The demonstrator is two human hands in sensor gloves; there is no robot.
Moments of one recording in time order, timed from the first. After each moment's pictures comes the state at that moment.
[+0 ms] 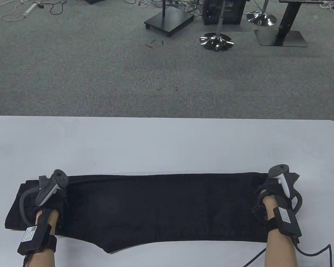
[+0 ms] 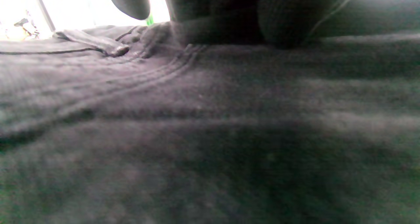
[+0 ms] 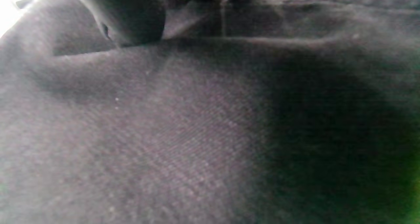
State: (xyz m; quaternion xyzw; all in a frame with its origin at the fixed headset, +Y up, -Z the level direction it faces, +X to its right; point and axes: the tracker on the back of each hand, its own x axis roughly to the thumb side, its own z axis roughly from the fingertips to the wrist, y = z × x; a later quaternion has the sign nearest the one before) left_hand -0.392 -0.762 -0.351 -0.15 0.22 -0.04 0.96; right_hand 0.358 -0.774 -0.393 -0.37 0.19 0.89 0.17
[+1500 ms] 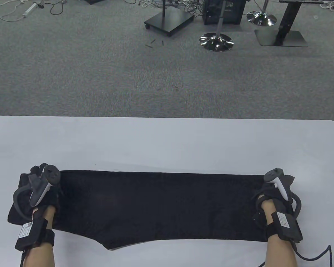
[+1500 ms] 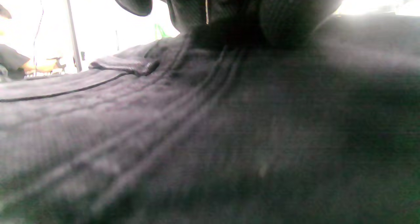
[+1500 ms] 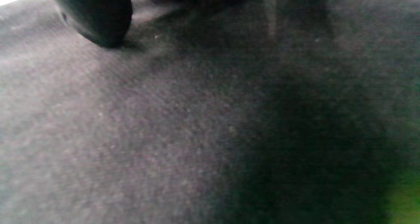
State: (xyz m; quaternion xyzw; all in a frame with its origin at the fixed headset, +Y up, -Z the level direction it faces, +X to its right) left_hand -0.402 -0.738 -0.353 -0.02 0.25 -0.01 0.97; right_hand 0.350 -0.778 -0.379 -0.34 0.24 0.90 0.13
